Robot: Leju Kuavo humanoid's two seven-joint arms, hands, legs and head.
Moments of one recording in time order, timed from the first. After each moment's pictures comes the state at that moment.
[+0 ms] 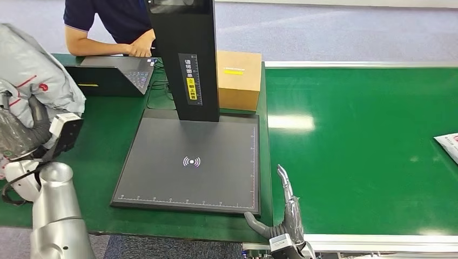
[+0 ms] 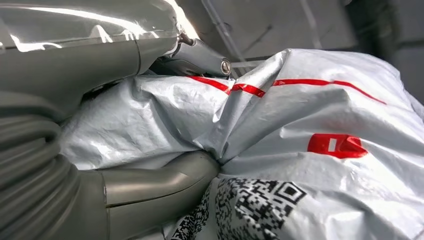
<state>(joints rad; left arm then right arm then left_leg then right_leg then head) -0.55 -0.17 0.58 -1.31 -1.23 0.70 -0.69 0.14 0.19 0.23 -1.47 0.36 -0.39 -0.65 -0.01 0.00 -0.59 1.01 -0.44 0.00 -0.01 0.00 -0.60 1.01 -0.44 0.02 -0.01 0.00</state>
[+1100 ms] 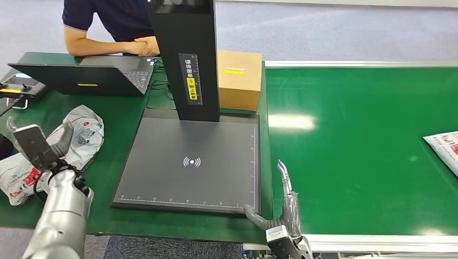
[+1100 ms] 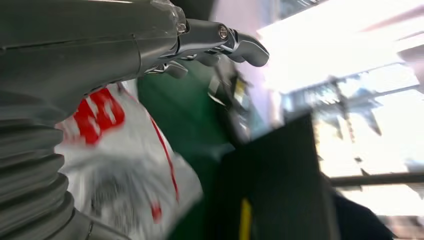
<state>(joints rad) -0.58 -0.04 0.49 -0.81 -0.33 0.47 -0.70 0.08 0.19 0.25 -1.40 0.33 -0.47 -0.65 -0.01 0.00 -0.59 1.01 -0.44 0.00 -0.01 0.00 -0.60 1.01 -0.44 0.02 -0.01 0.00</state>
